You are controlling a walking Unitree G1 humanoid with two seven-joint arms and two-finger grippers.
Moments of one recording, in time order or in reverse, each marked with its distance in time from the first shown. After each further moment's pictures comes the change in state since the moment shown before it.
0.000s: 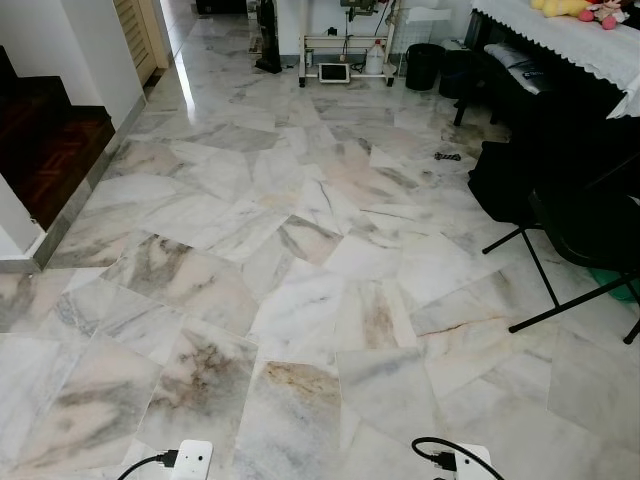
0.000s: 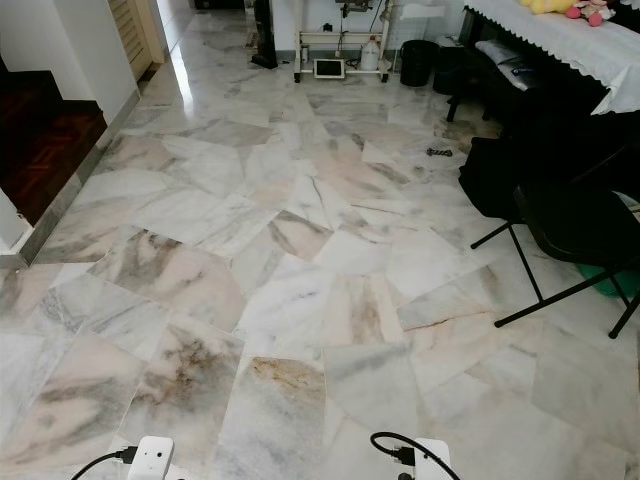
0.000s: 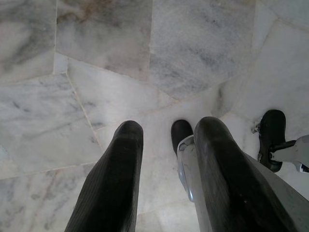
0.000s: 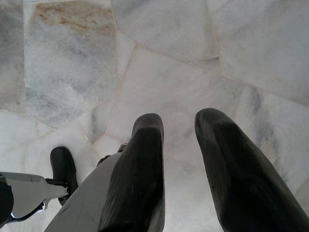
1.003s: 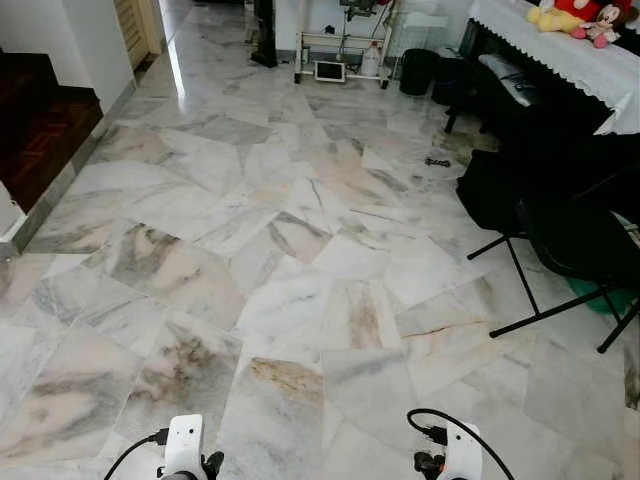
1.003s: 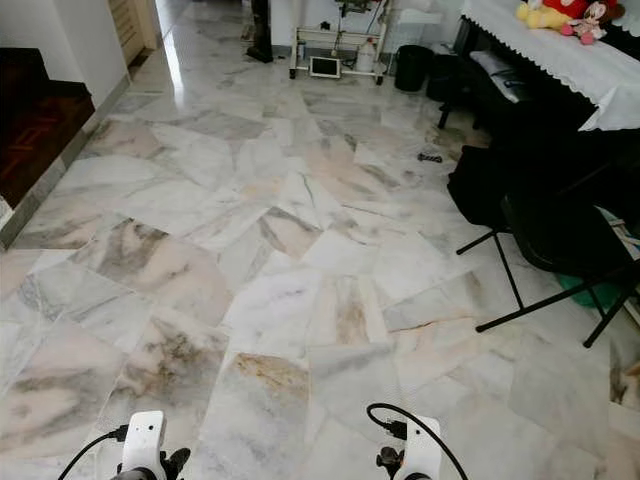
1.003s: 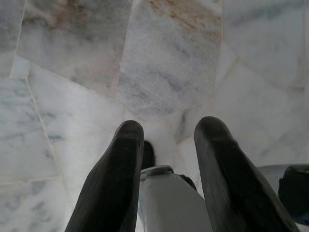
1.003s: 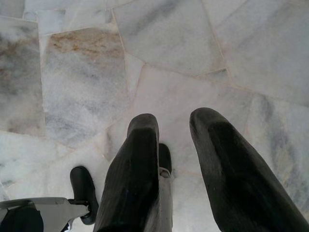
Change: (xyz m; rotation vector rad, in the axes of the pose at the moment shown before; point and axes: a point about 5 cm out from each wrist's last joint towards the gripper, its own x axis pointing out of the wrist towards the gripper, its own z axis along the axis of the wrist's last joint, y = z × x) left arm 0.005 0.009 0.030 -0.128 -0.071 -0.047; right arm 0.007 0.018 0.027 0.133 -0.039 0.099
